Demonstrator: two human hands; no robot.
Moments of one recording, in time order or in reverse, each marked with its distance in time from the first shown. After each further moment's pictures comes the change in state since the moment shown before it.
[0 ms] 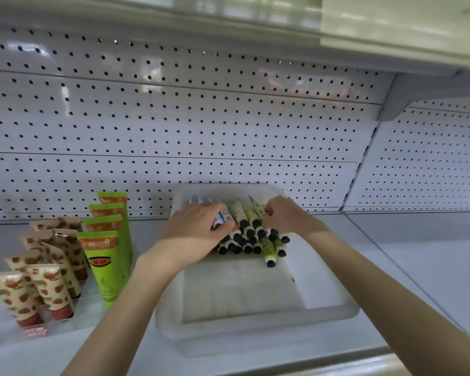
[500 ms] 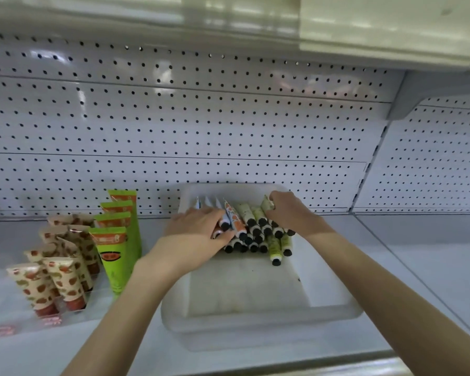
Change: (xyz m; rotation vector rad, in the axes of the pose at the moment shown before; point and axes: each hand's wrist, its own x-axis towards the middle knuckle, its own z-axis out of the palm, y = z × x) left_hand -0.015 0.003 -0.007 0.149 -0.093 -0.024; right_hand 0.002 -0.004 -0.001 -0.117 0.100 -0.052
